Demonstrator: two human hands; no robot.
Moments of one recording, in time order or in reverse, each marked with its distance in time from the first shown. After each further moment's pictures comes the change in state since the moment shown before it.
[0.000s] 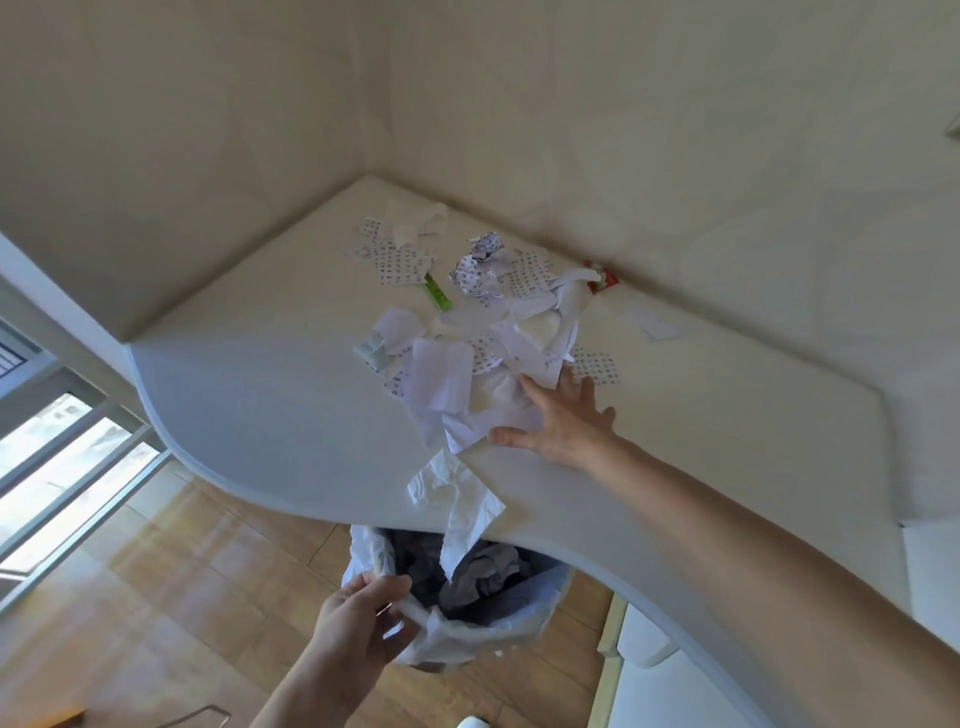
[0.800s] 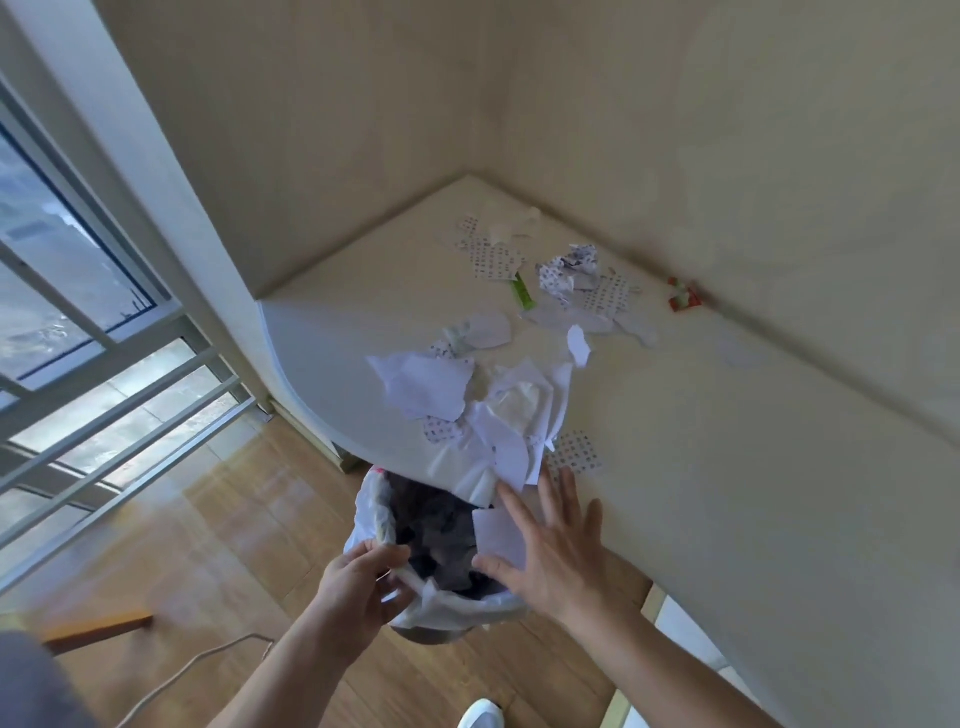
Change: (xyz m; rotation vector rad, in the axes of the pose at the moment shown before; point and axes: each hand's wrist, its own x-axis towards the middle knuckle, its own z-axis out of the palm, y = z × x) left_hand -0.032 0.023 -0.059 -0.107 0.115 0.041; right_hand -0.120 -0.059 0.112 -0.259 0.053 -0.280
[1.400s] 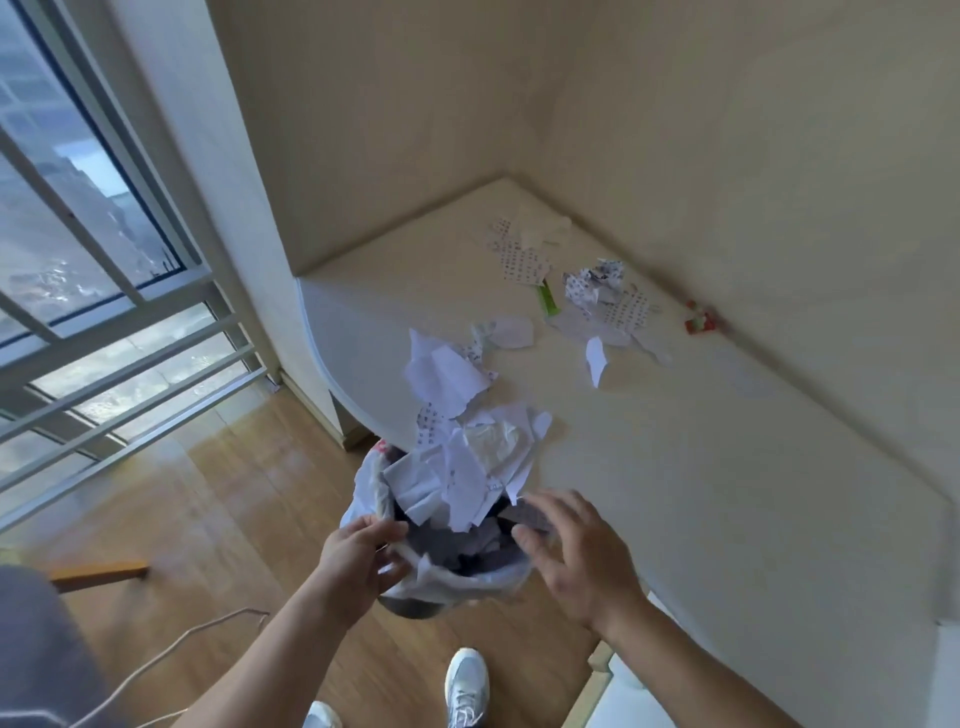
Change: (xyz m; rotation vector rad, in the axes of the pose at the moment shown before) left_hand -0.009 0.011 -0.013 -0.048 0.028 0.034; right_hand -0.034 -0.002 -0.043 0.316 0.148 -0.116
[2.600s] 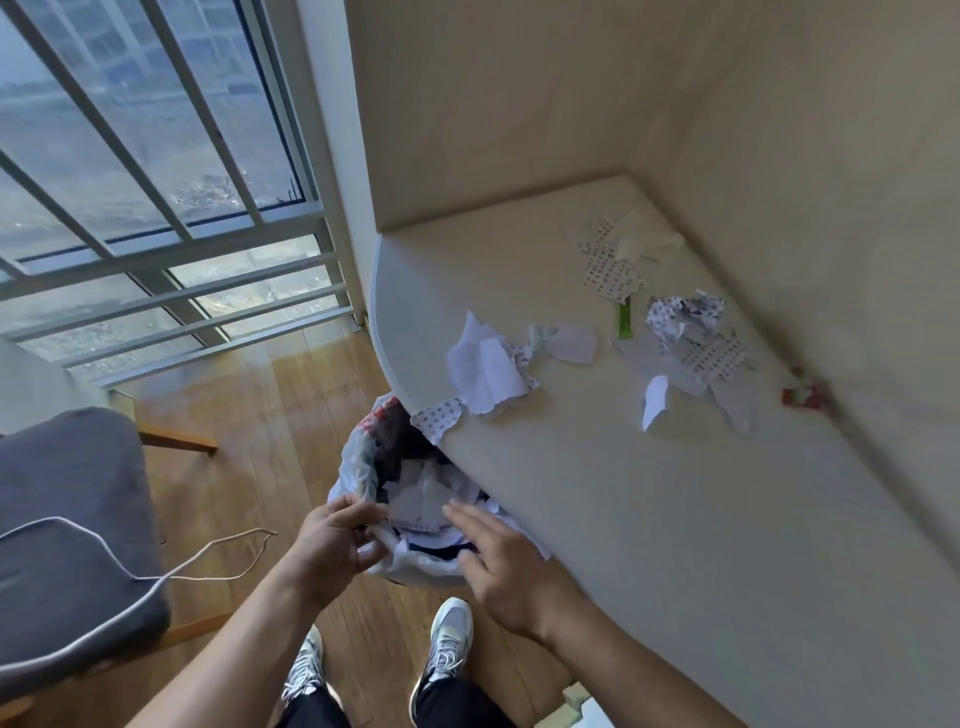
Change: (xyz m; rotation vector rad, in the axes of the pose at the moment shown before) left_hand -0.015 -0.025 0.012 -0.338 0.125 0.121; right_hand 0.047 -0.008 0.010 0.103 -0.596 -0.341
